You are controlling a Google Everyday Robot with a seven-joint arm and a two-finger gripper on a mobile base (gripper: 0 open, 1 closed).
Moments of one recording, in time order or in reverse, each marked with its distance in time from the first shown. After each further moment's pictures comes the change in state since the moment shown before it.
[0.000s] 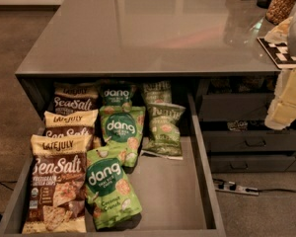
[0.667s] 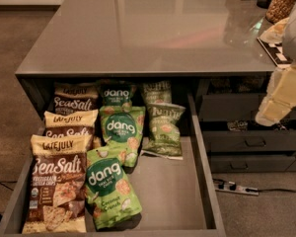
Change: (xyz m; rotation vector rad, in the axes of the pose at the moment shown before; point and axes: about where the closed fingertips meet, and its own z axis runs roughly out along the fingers) arm -0.006 -0.007 0.009 0.011 -0.063 0.020
